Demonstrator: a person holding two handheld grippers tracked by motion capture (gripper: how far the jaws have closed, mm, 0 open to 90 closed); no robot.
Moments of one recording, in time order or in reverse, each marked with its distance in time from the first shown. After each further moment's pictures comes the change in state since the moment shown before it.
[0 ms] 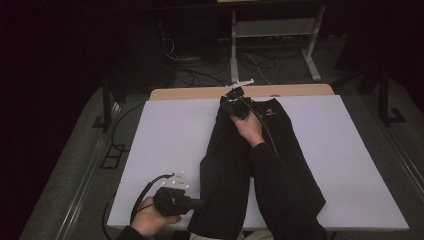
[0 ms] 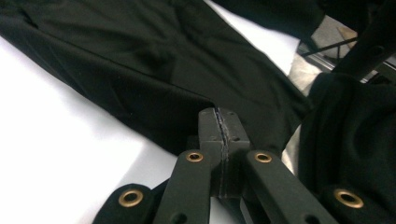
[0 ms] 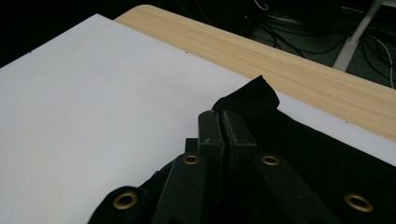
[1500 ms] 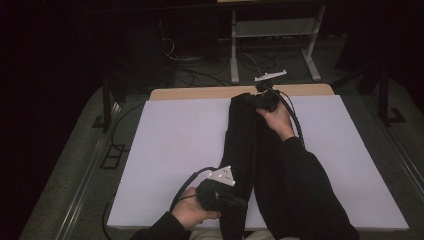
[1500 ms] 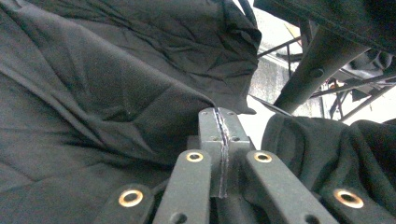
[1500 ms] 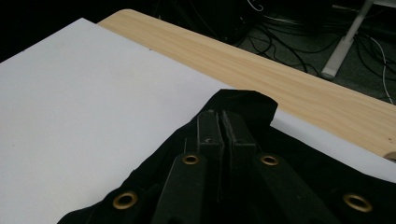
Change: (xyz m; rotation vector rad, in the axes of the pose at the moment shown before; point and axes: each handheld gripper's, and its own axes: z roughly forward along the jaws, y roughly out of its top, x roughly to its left) left arm -0.035 0.078 0.061 0.000 -0.176 0.107; right arm -0.076 -0.006 -0.046 -0.003 0.038 0.009
